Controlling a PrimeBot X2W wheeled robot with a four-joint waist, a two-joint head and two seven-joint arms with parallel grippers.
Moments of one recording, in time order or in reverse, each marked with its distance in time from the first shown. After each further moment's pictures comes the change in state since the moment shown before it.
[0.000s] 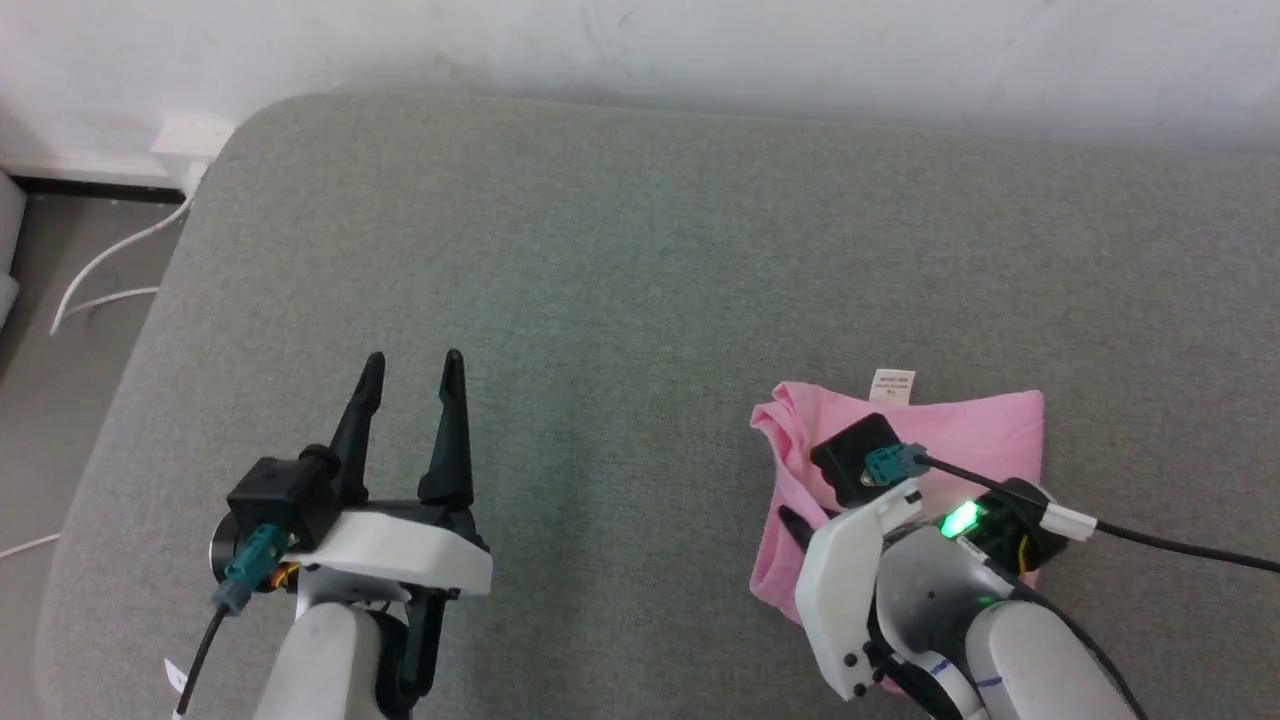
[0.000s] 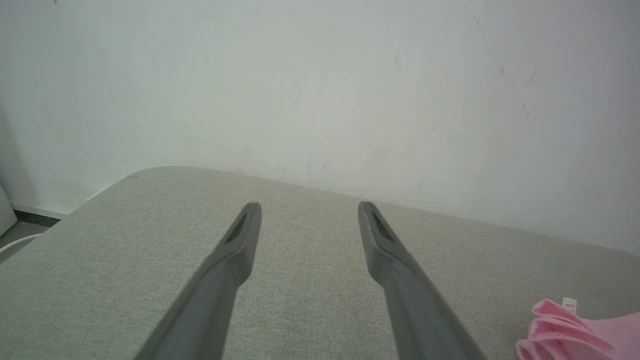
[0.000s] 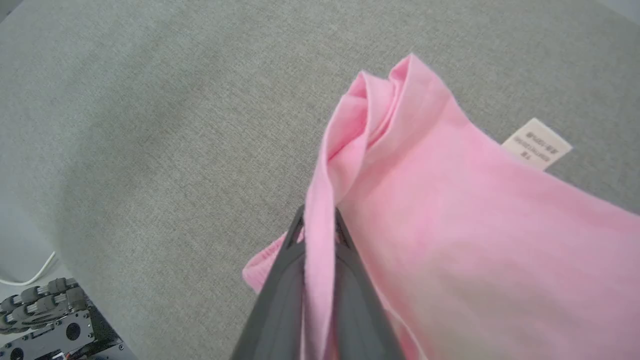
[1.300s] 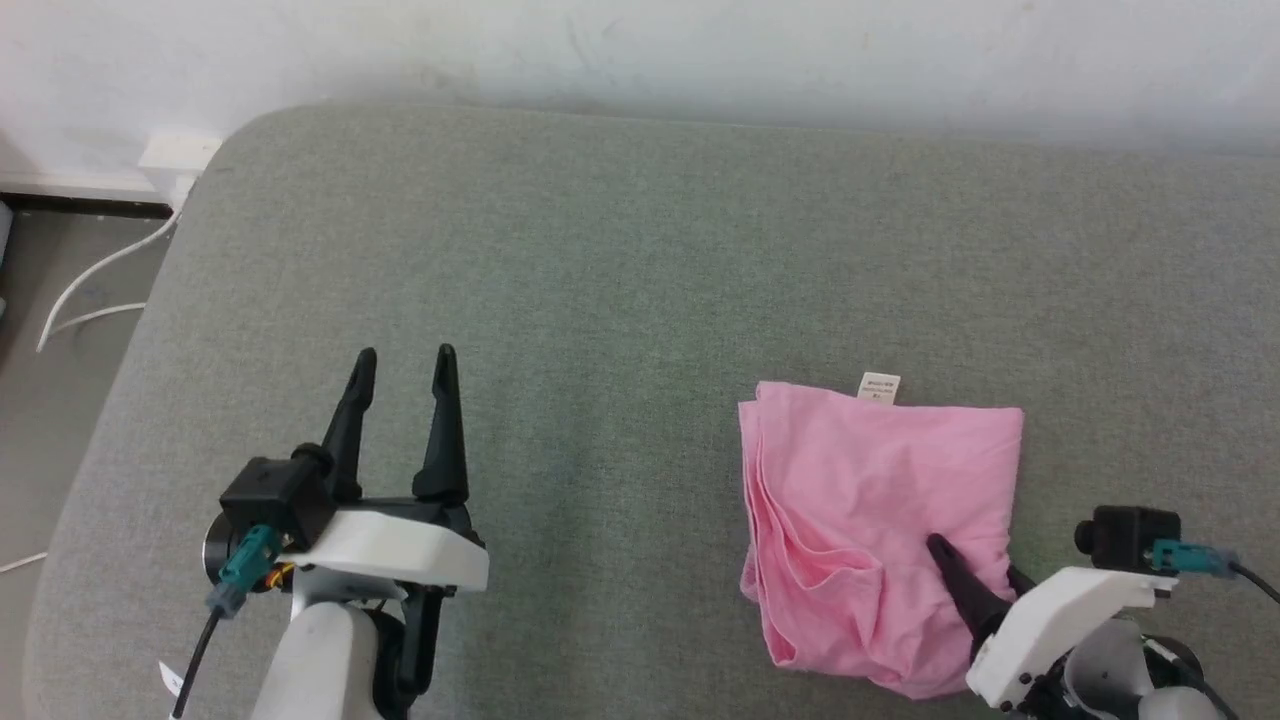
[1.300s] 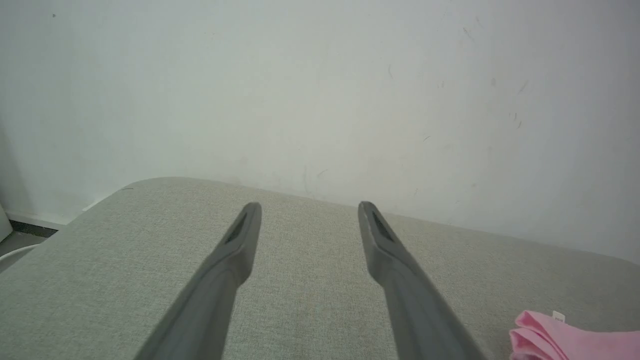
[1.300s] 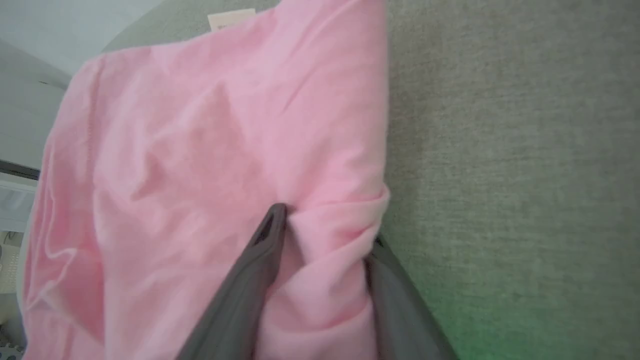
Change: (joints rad) left arm 0.002 0.000 0.002 -0.020 -0.001 0.017 0.000; right arm 0.164 0.017 -0.376 0.221 0.397 0.000 -0.377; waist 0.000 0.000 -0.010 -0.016
